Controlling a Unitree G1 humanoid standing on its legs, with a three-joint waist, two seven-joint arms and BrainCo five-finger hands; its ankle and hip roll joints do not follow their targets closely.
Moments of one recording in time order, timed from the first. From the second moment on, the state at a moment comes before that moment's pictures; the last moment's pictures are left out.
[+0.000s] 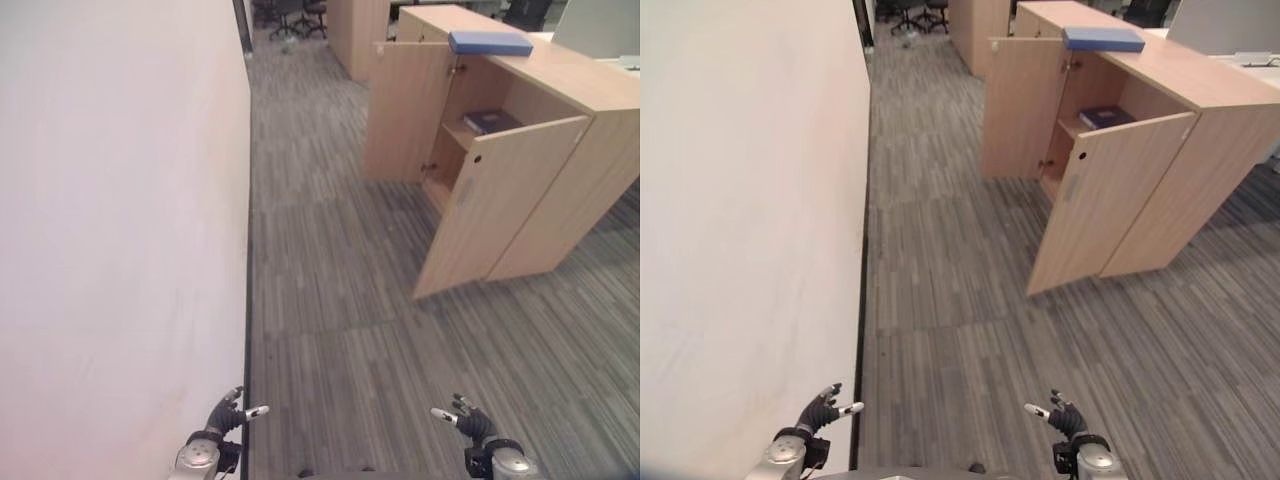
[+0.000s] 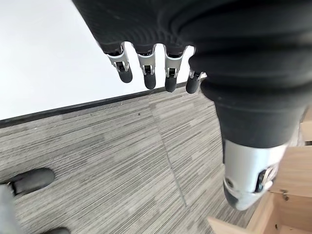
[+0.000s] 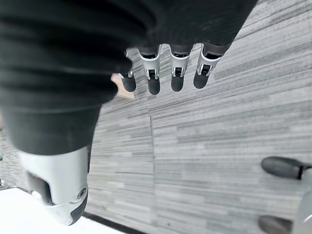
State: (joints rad) left arm 0.06 0.31 -0.19 0.84 -0.11 -0.09 0.02; right arm 0.09 -0.34 0.16 0.84 0.26 -0.08 0.04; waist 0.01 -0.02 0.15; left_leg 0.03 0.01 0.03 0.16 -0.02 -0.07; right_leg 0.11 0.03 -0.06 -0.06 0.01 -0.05
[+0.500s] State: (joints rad) left arm -0.01 0.28 -0.18 0.95 -0.13 -0.09 0.03; right arm 0.02 -0.37 0.16 0.91 0.29 -0.07 0.03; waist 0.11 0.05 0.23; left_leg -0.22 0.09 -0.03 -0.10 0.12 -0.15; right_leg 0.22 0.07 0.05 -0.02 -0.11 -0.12
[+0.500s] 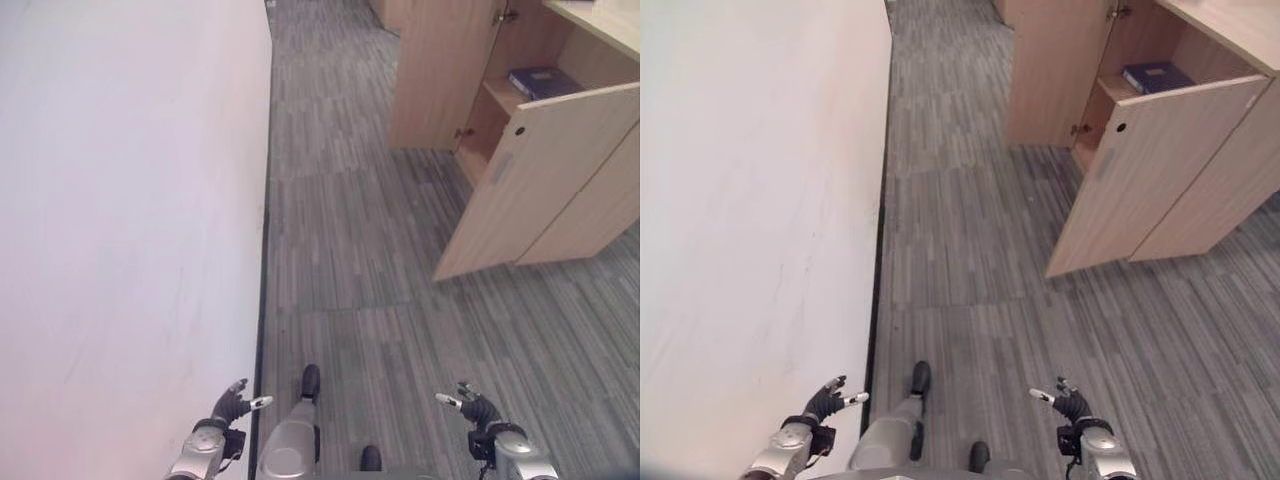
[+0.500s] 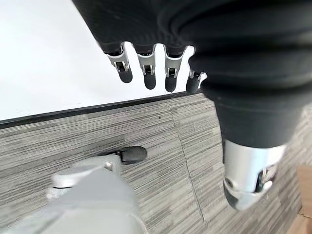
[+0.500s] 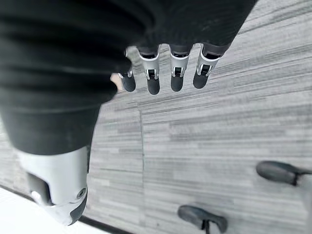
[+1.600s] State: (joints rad) left arm 0.11 0.28 -0.17 0.84 -0.19 -0.08 0.06; right arm 0.16 -0.34 -0.05 1.18 0.34 -0.07 -0.09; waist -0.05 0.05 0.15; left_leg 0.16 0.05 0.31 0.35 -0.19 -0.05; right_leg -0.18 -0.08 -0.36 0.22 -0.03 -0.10
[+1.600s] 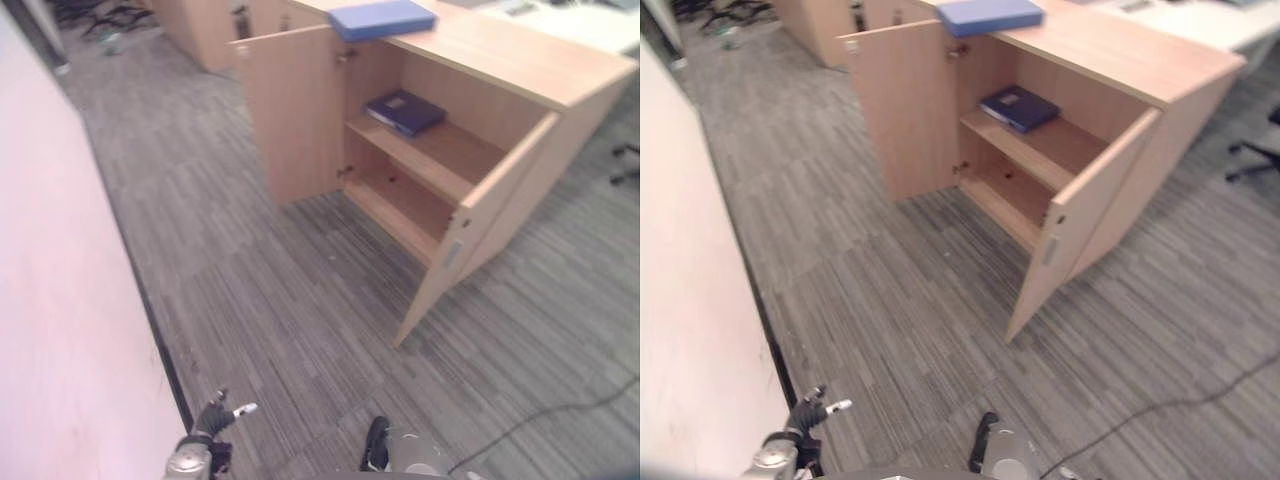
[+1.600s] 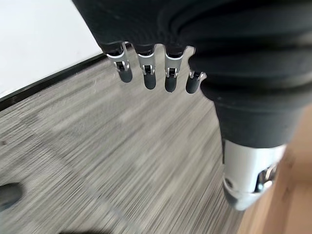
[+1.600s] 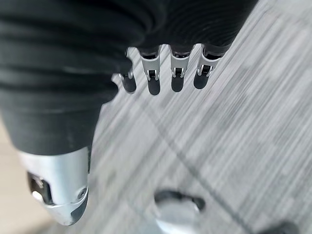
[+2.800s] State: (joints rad) left arm -0.03 0.35 -0.21 0.80 -0.23 -0.13 0.05; right arm 0.11 -0.25 -0.02 1.11 0.40 -0.04 -0.06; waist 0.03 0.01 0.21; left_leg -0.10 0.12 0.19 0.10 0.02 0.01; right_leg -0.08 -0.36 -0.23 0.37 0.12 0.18
